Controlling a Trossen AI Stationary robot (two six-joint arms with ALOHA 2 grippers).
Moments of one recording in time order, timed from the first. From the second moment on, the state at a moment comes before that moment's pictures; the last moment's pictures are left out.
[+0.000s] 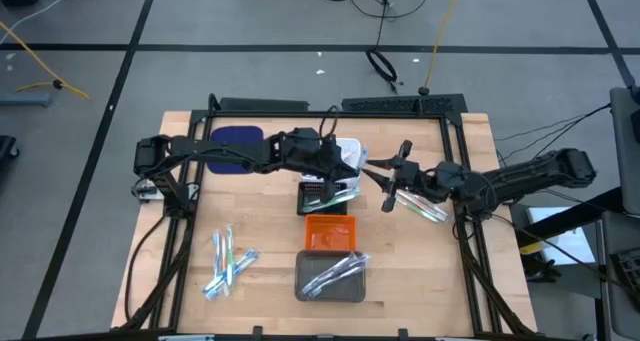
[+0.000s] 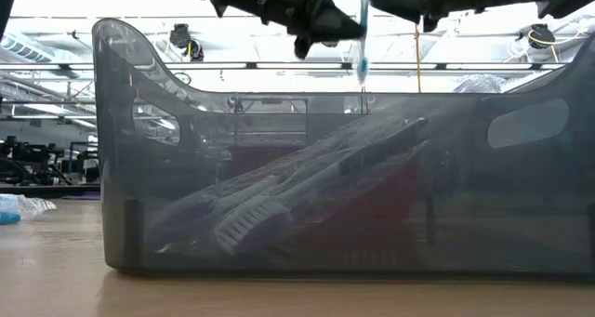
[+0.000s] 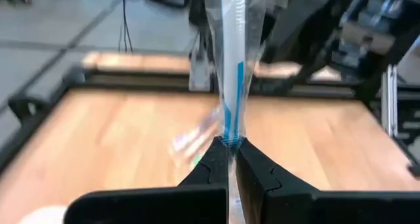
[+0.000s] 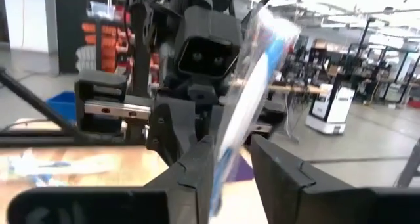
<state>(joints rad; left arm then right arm) 0.13 1.72 1.31 0.07 0.20 0.00 0.10 1.01 0.51 0.62 0.39 -0.17</state>
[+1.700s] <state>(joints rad) -0.12 1.81 1.31 -0.47 0.05 -0.37 0.10 0.87 0.51 0.18 0.42 -0.04</state>
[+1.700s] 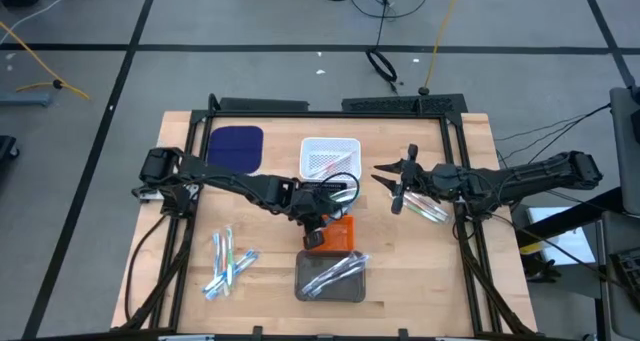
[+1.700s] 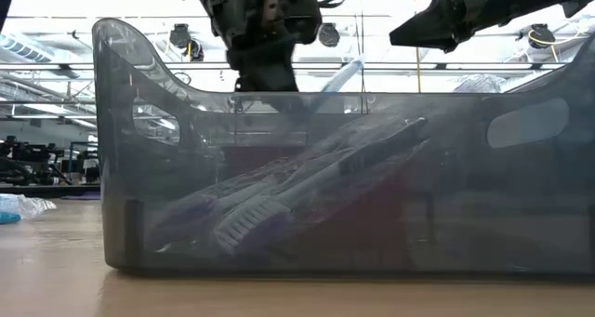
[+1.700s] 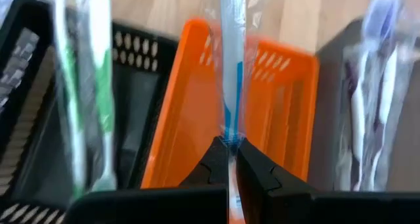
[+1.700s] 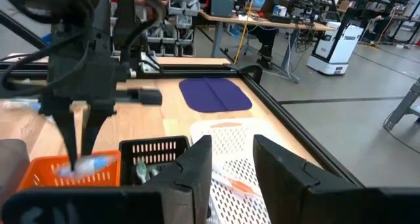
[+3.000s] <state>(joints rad) -0.24 1.73 1.31 -0.99 -0.02 -0.67 0.10 0.87 0.51 0.17 0.42 -0.04</state>
